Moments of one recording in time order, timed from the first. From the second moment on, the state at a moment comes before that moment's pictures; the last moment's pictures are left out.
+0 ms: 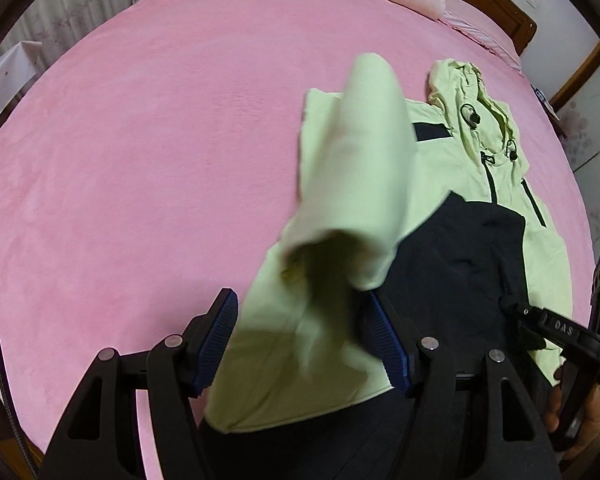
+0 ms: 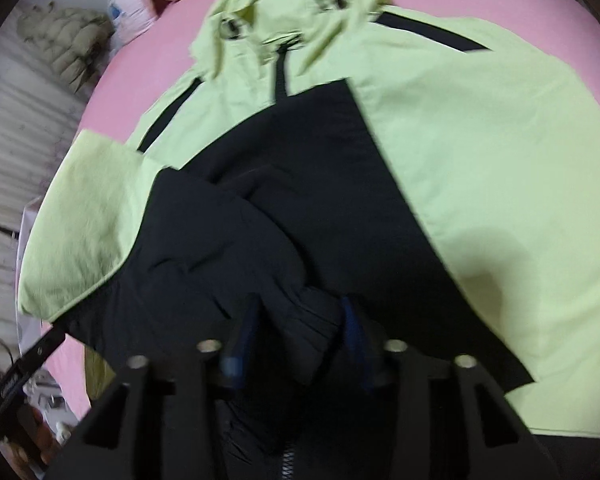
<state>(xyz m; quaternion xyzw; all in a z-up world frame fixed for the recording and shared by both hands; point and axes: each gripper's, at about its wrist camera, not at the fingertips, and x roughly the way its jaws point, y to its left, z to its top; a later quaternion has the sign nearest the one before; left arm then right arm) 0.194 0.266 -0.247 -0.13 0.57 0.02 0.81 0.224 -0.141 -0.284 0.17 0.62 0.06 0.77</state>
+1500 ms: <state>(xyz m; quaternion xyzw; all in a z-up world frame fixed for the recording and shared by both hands) 0.227 0.263 -0.277 -0.16 0.56 0.12 0.80 0.232 -0.231 -0.160 0.05 0.53 -0.04 0.85</state>
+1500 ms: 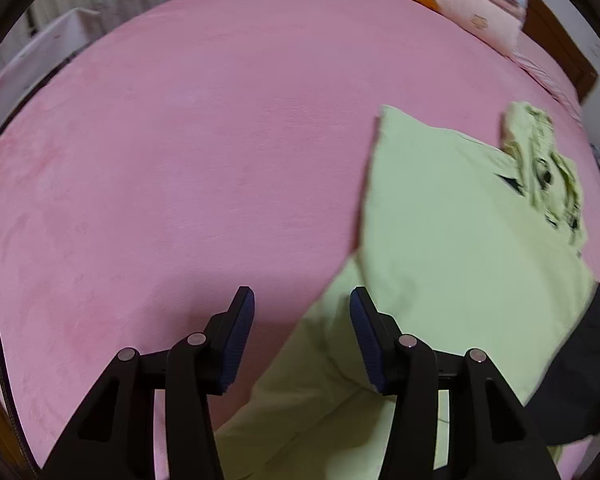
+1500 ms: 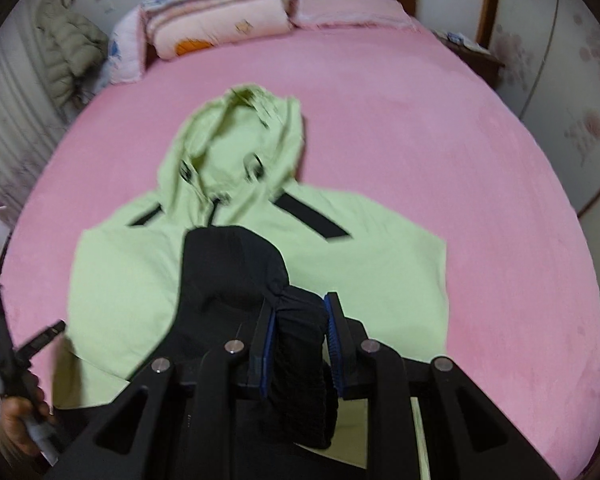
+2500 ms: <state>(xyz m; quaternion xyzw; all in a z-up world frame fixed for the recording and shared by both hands) 0.344 0.249 -0.304 -0.03 0.58 -0.04 0.81 0.248 -0.251 -0.274 0.05 0.56 -0.09 0.82</state>
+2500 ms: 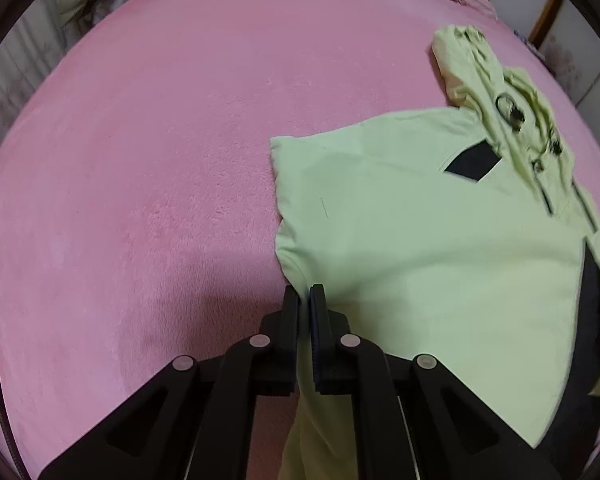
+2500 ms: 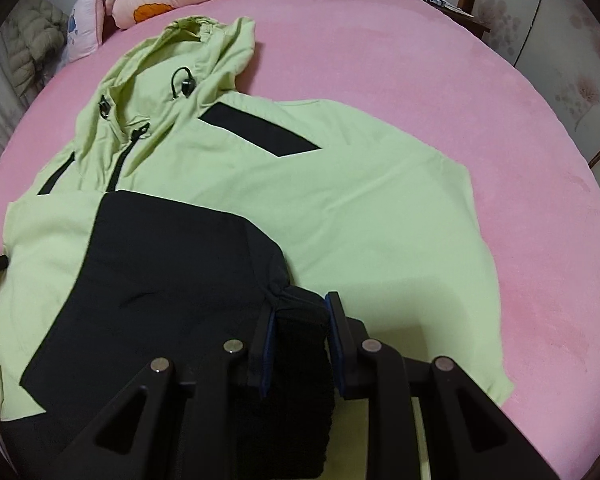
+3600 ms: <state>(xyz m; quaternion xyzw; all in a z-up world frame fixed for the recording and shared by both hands) 0.213 0.285 -0.306 -0.12 0.56 0.00 0.82 0.225 -0.271 -0.275 0.17 0.56 -0.07 0.81</state>
